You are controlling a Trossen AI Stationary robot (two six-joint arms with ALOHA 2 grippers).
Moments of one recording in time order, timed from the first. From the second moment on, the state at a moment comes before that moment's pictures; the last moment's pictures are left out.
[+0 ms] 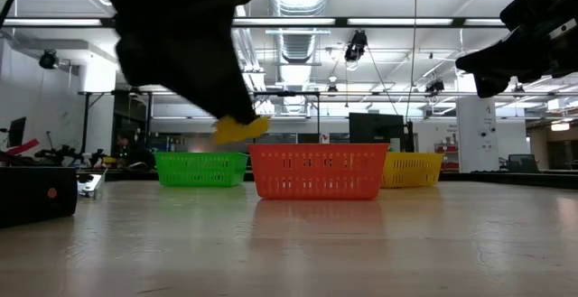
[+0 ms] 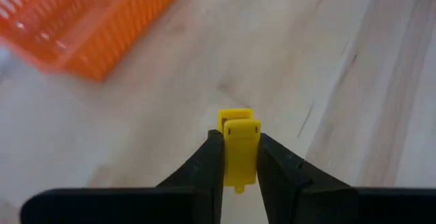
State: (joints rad) left arm -0.54 1.86 1.31 -0.49 -0.48 -0.98; right arm -0.09 0.06 0.05 -0.08 -0.08 0.10
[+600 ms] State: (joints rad) left arm -0.44 1.86 1.43 -0.49 -0.50 -0.73; right arm -0.09 0.06 0.05 -0.08 -0.08 0.10
